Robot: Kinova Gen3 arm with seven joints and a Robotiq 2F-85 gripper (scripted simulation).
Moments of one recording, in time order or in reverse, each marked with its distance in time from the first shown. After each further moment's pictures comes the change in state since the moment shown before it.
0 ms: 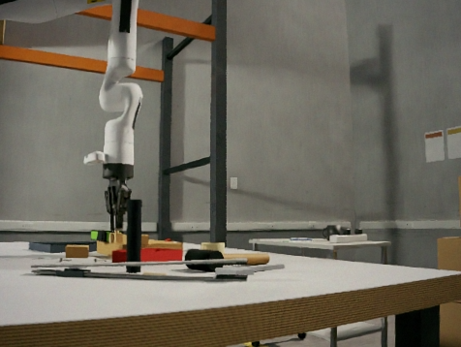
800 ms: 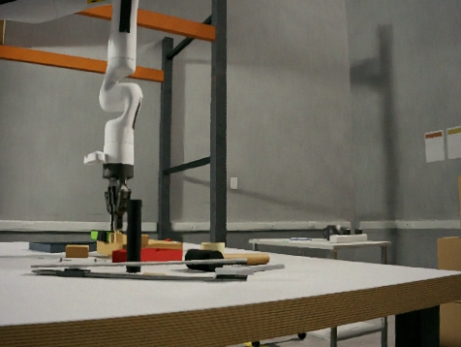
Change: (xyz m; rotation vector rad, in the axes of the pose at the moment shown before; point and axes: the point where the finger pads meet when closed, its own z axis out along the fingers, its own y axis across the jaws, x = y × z) arm 0.000 0.000 0.000 0.000 0.000 0.000
